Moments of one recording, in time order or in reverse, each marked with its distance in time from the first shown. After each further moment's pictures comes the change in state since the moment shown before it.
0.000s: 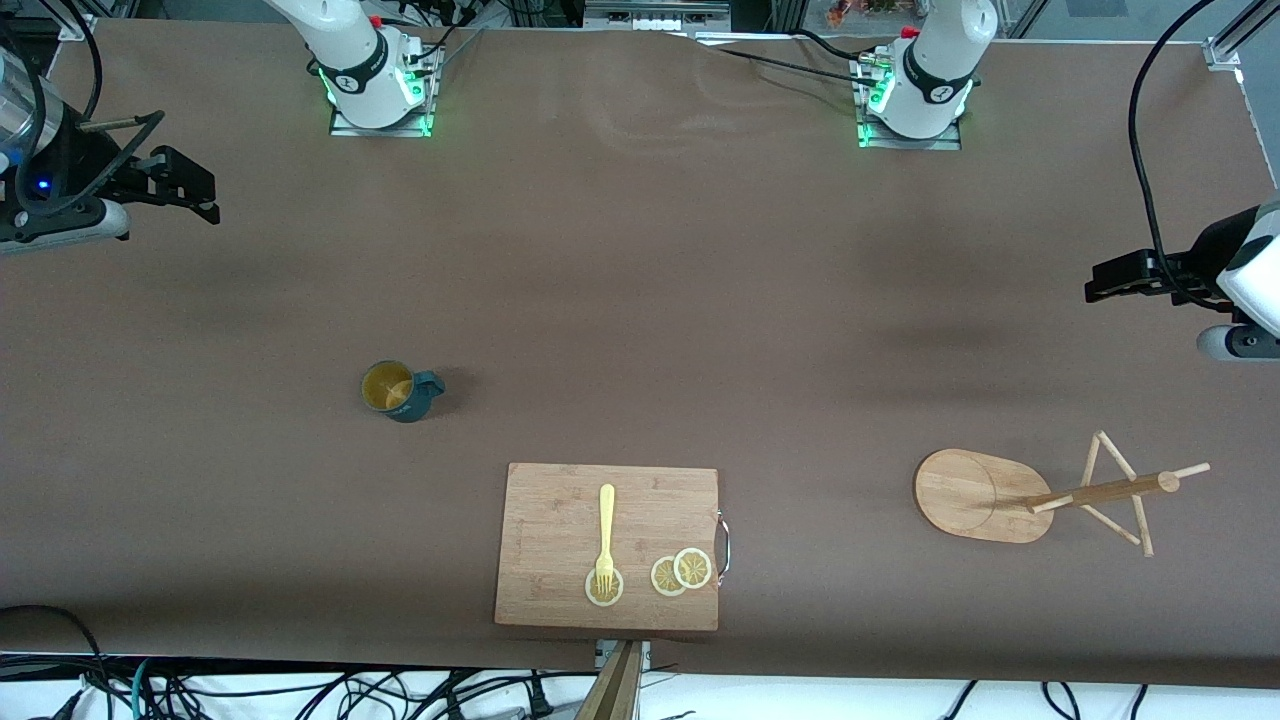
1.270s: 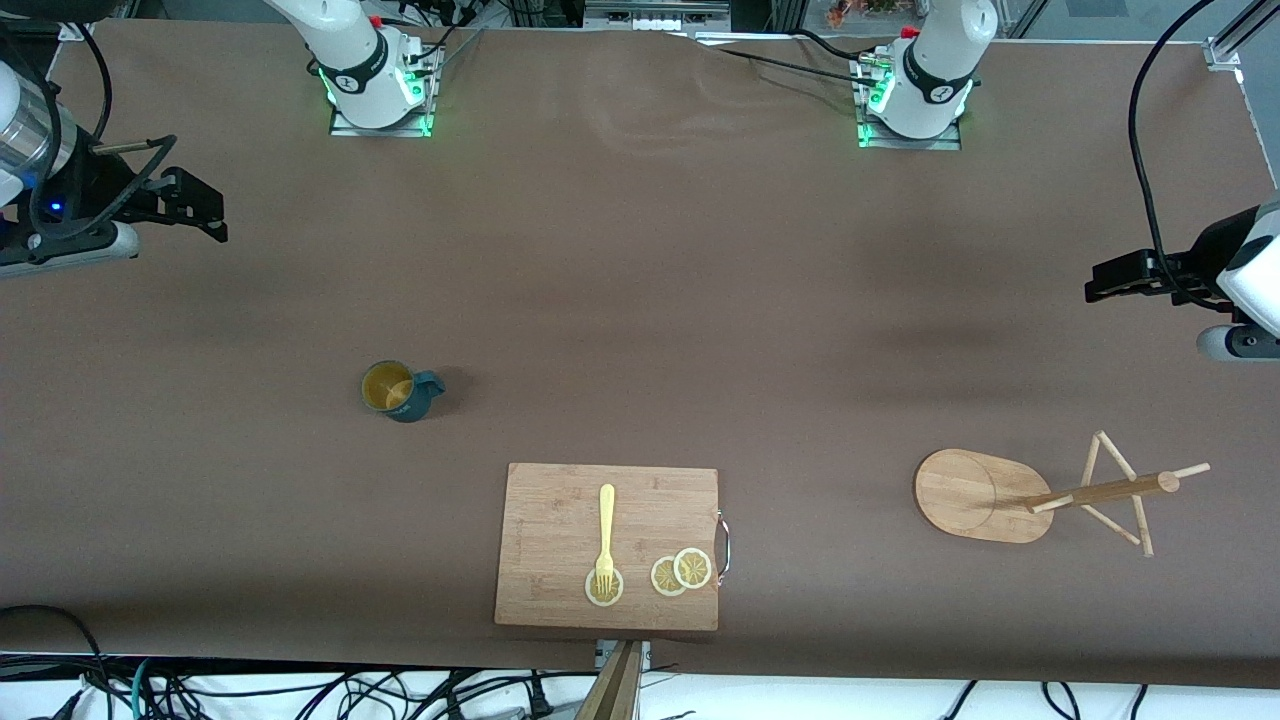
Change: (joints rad) left arm 0.000 0.000 0.000 0.000 0.000 0.000 0.000; right arm 0.000 0.031 0.004 0.006 0.000 0.034 0.004
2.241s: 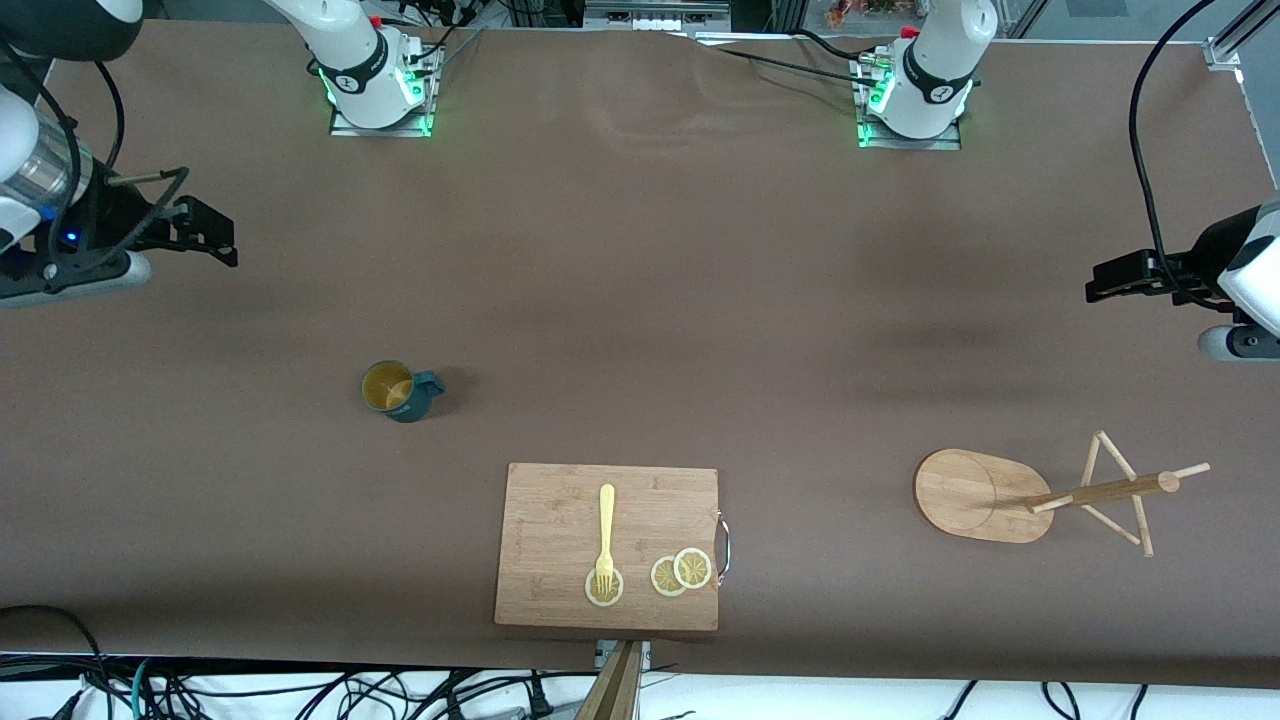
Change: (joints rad) left arm 0.001 0.000 0.000 0.000 0.000 0.000 0.000; right arm -0.002 0.058 0.000 0.000 0.010 0.061 0.000
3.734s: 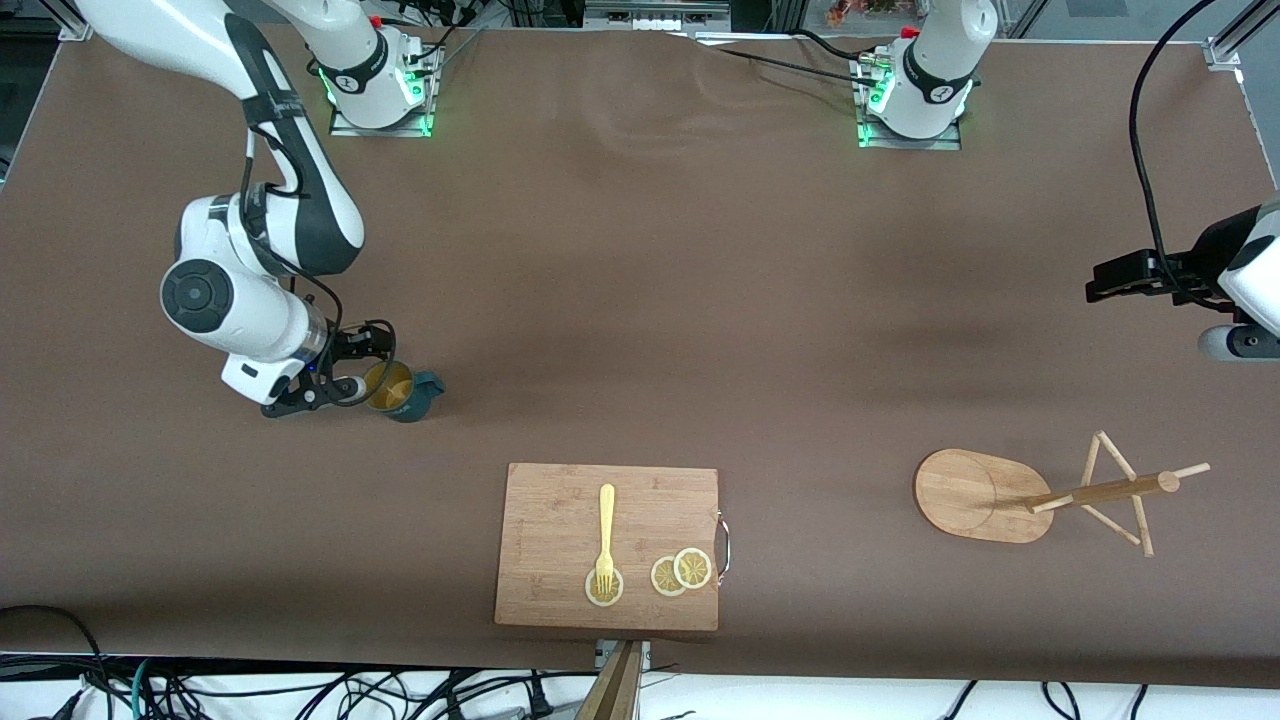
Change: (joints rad) left arm 0.000 0.000 0.000 0.000 0.000 0.000 0.000; right arm 0.064 0.312 0.016 -0.331 0.000 0.580 0.007
